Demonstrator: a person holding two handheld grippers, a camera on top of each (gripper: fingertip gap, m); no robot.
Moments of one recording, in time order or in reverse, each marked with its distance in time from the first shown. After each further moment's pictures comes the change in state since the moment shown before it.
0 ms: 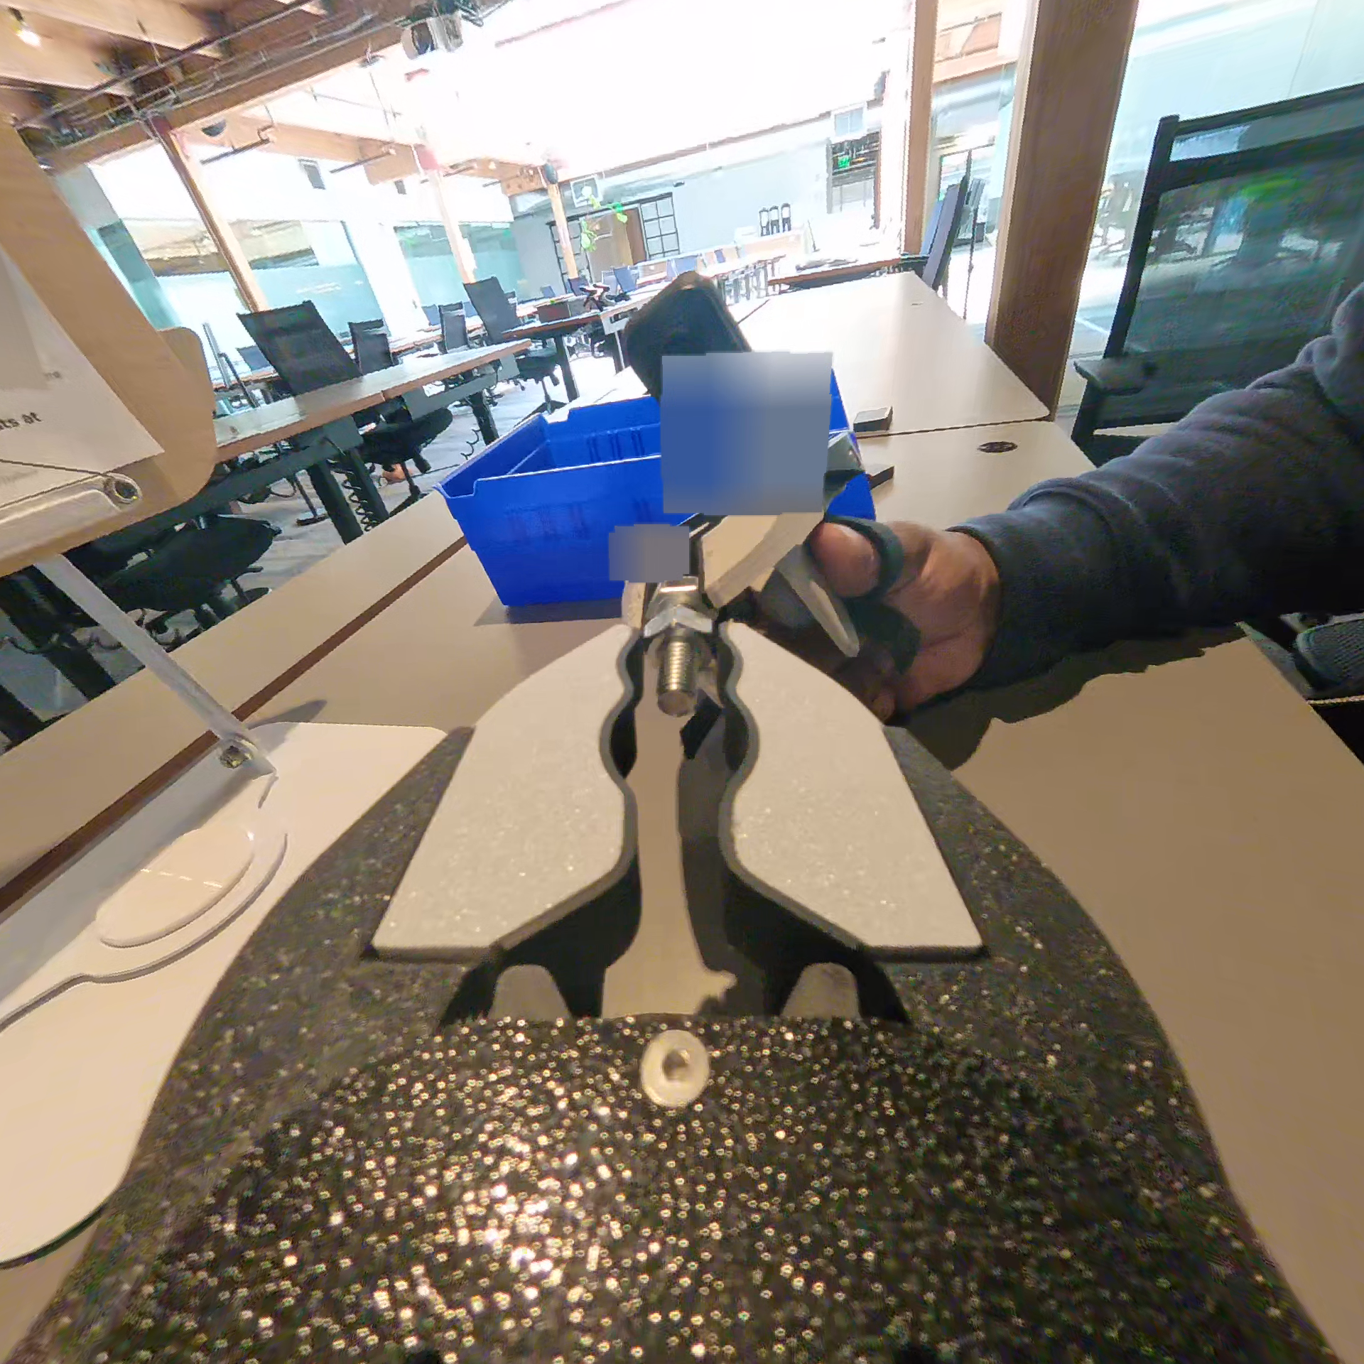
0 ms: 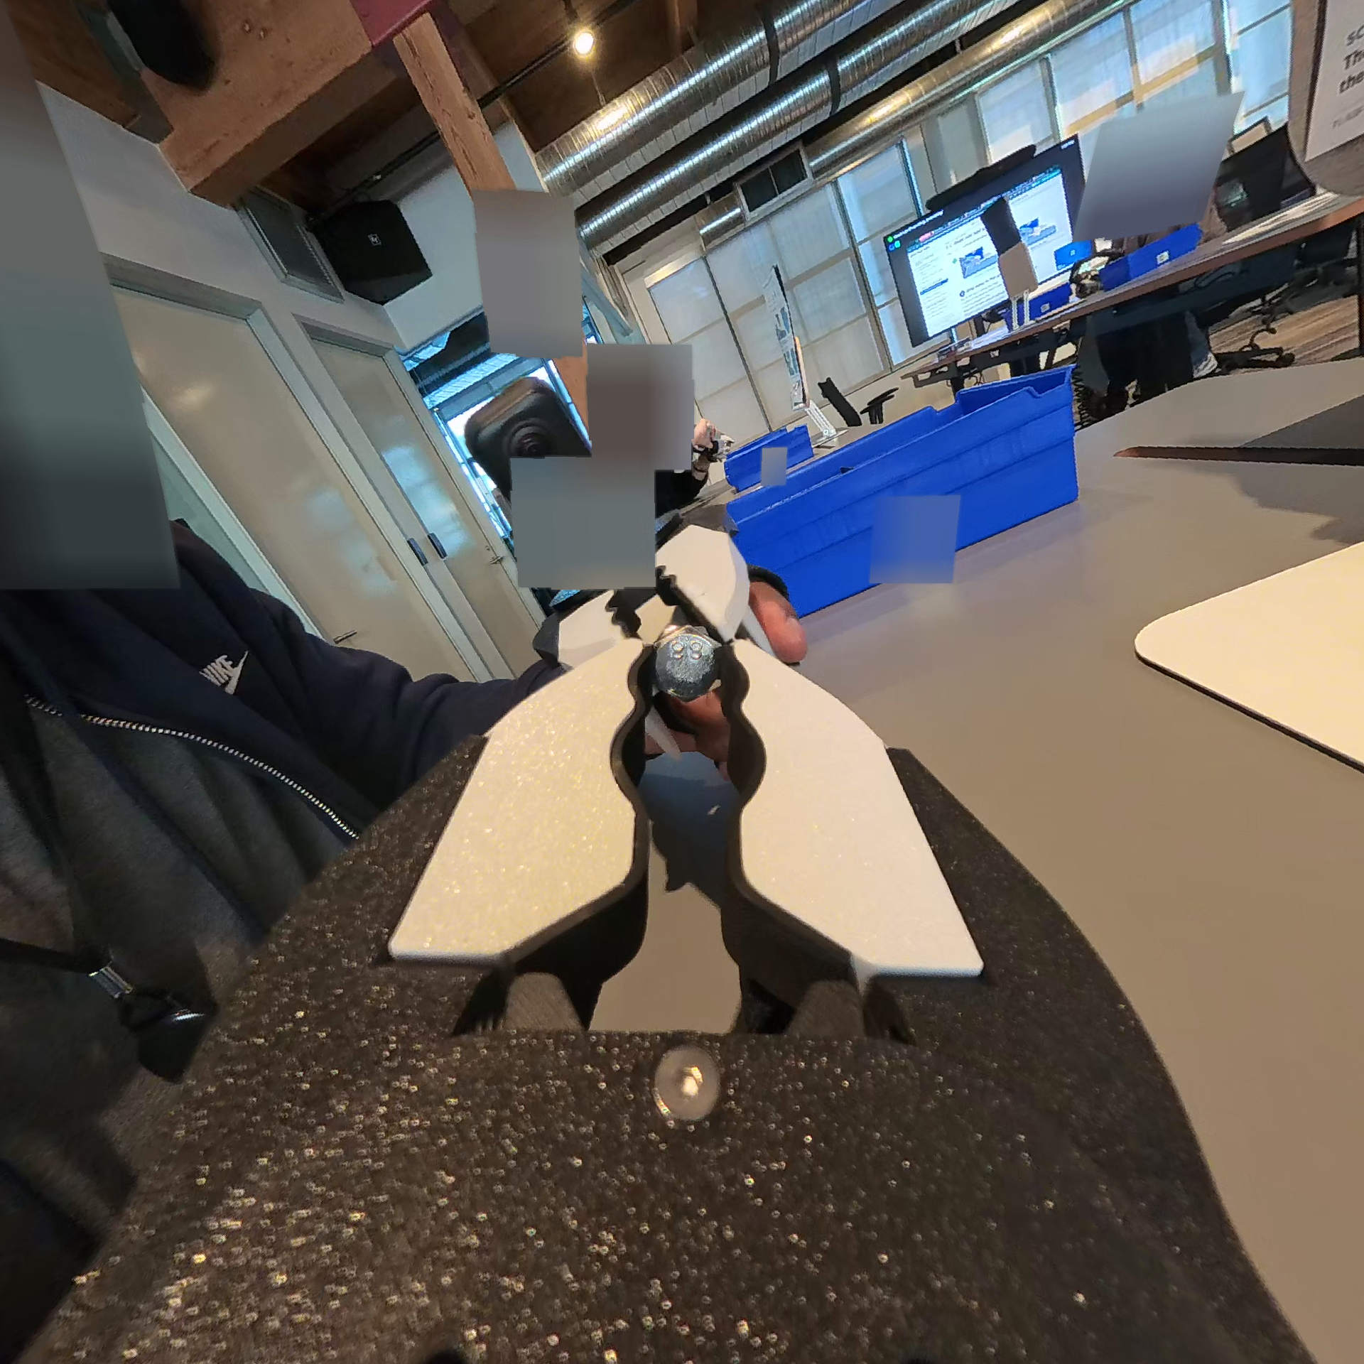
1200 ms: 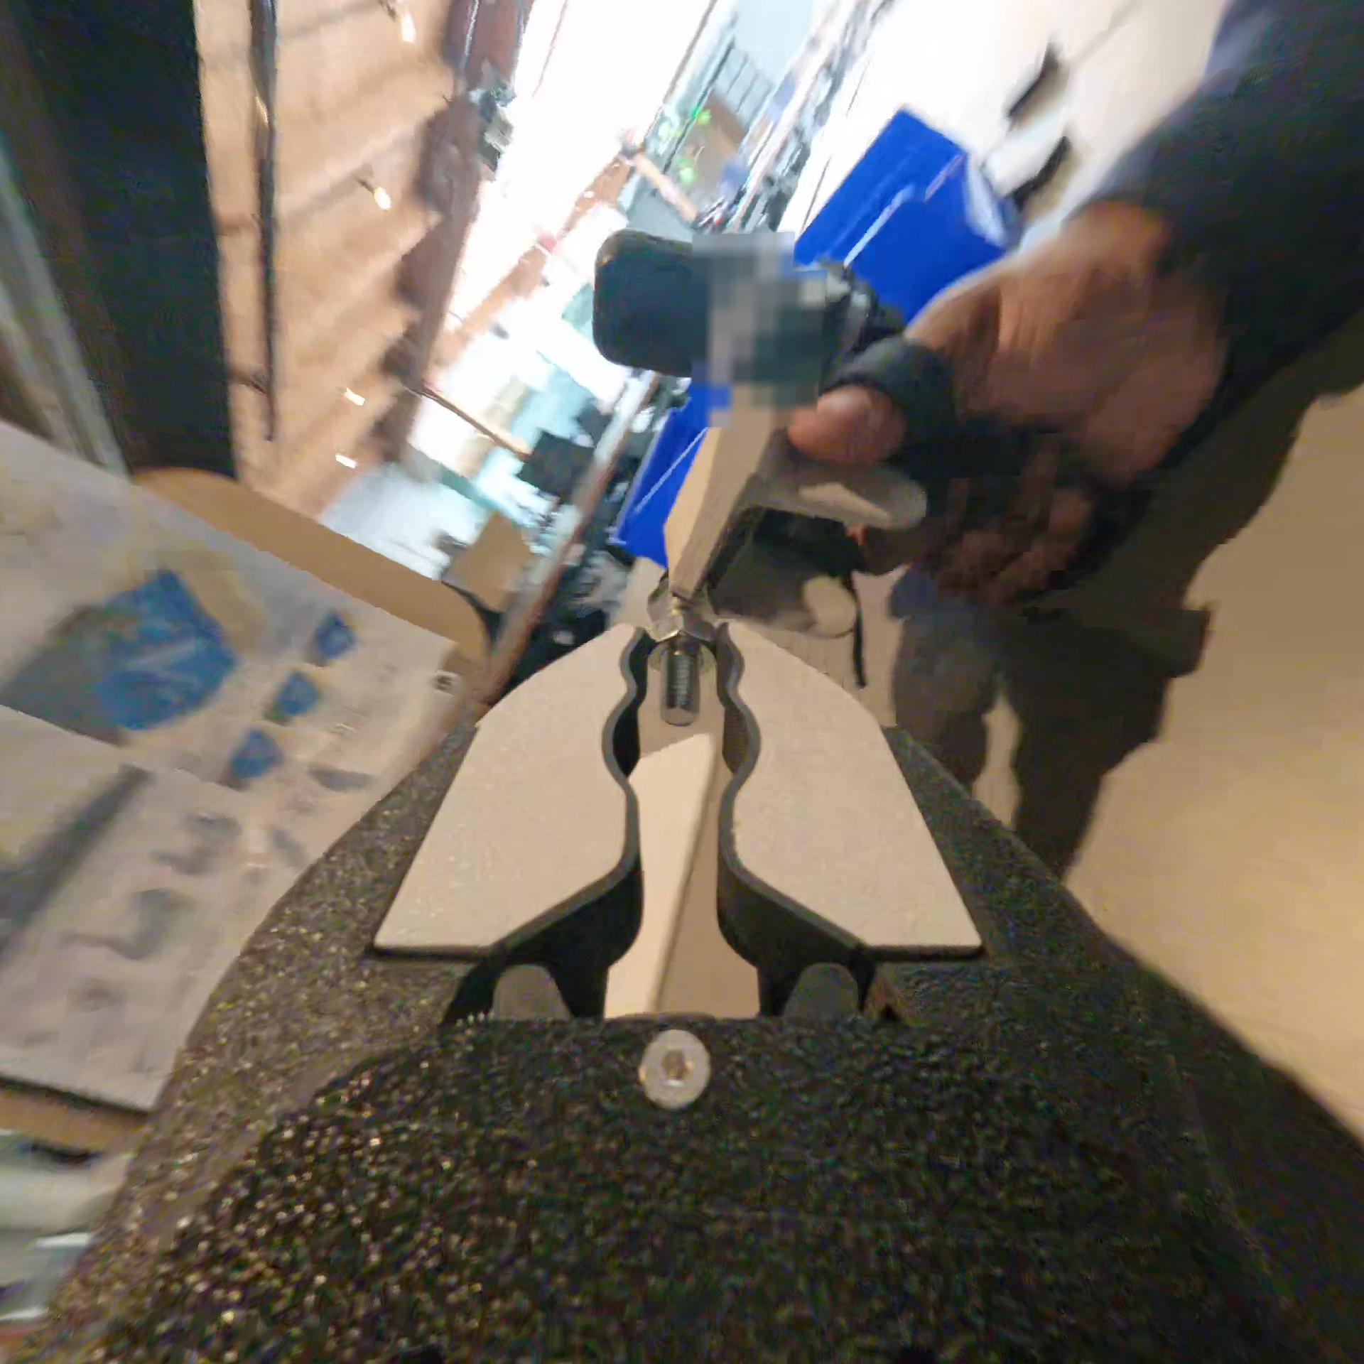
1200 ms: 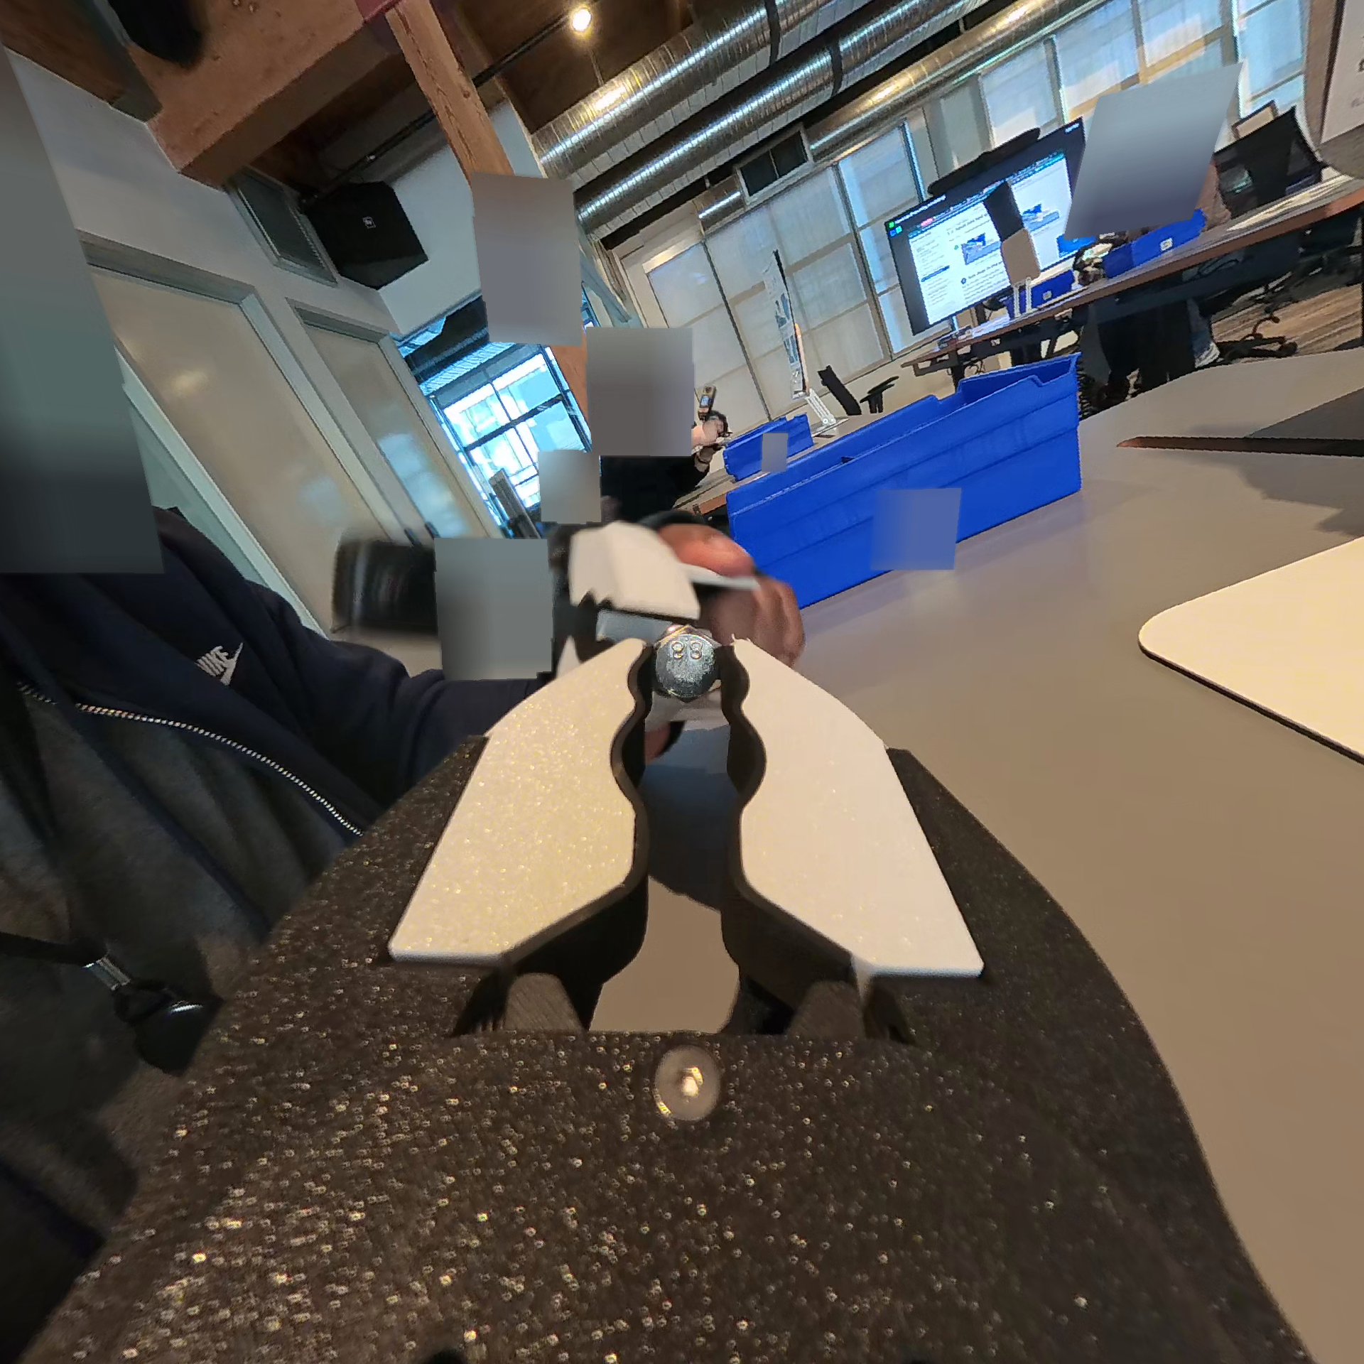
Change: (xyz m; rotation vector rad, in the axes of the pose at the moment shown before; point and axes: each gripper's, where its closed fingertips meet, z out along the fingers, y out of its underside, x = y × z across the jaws) left arm -0.002 0.001 -0.003 -0.116 -0.222 0.752; right arm -0.001 0.003 0.002 -0.017 0.001 -0.003
